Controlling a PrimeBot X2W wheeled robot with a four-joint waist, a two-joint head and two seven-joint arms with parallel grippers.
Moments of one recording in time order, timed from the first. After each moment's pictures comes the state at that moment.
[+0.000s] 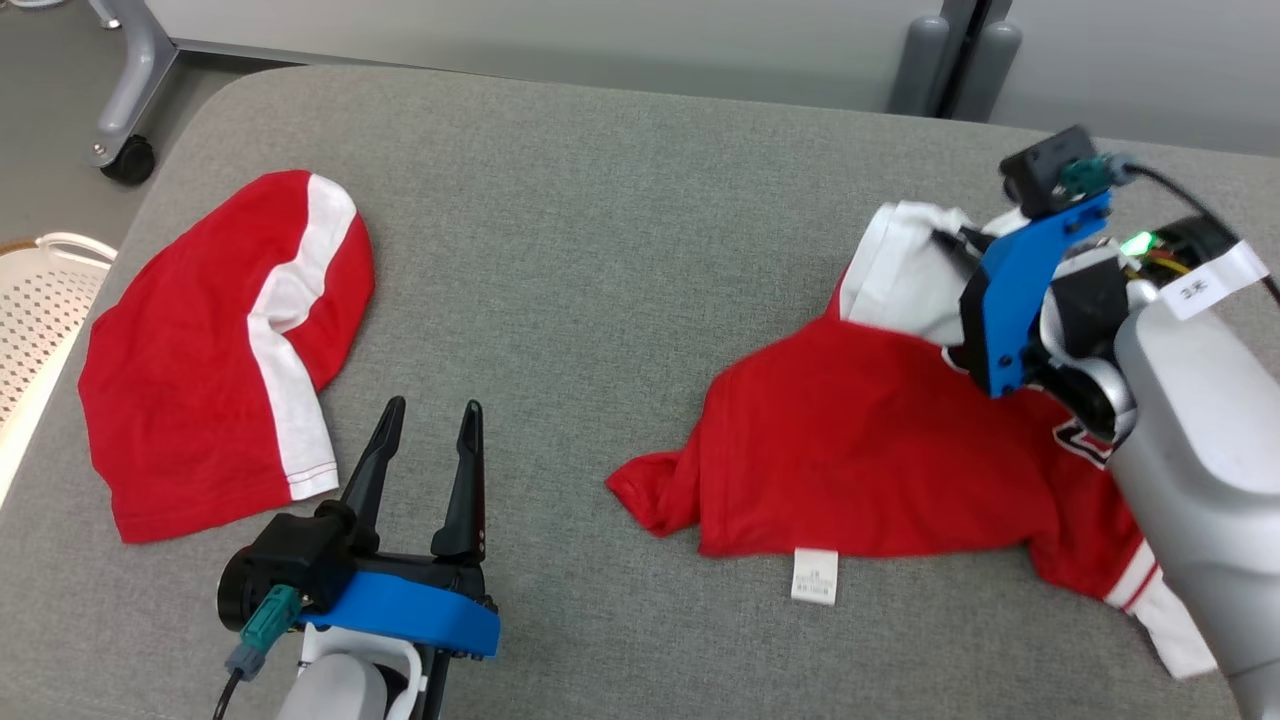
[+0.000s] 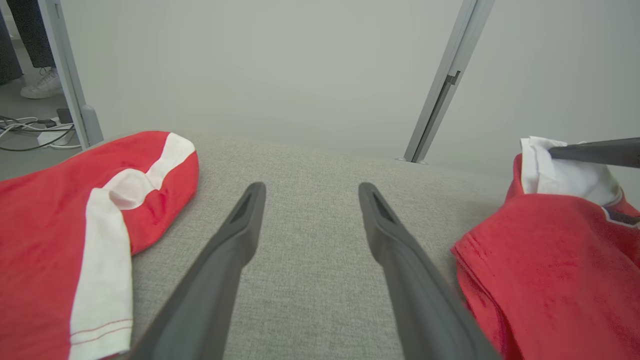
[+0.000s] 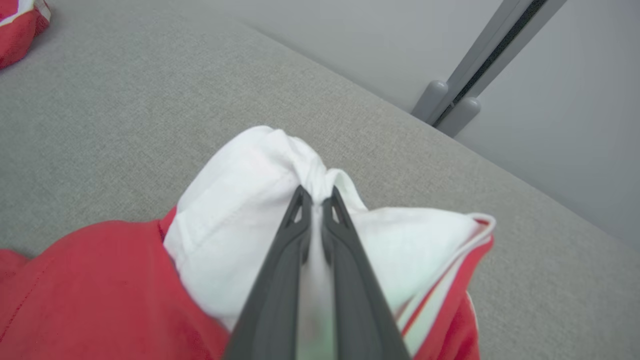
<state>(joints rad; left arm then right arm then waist) -0.16 0.09 -0.23 0.25 -0.32 -0.11 -0.26 -0.80 -0.33 0.42 0.58 0.35 0.13 0.45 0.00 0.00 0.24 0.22</state>
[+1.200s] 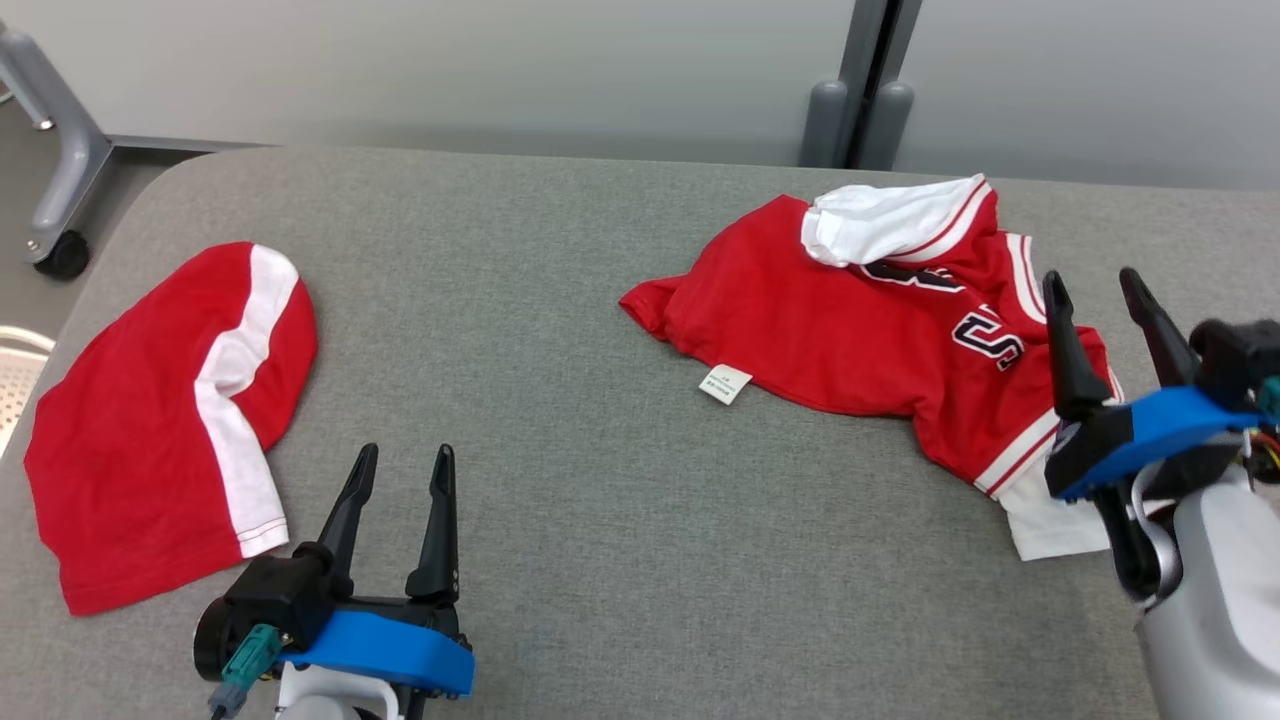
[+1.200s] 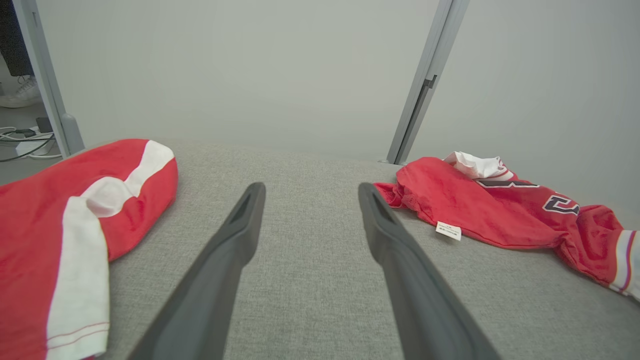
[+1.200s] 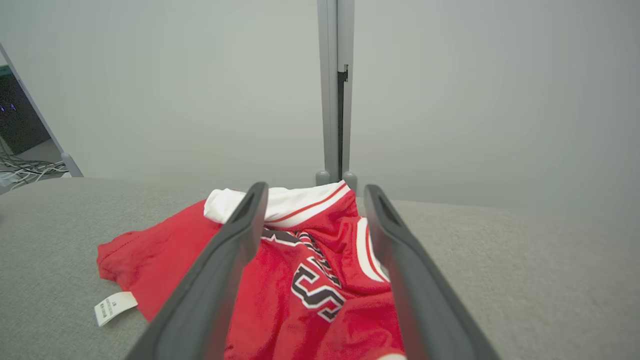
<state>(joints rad) -0.11 0.09 -0.18 0.26 -0.30 -0.11 -0.26 -0.53 -0.21 -0.01 0.58 0.23 0.13 -0.15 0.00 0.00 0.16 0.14</state>
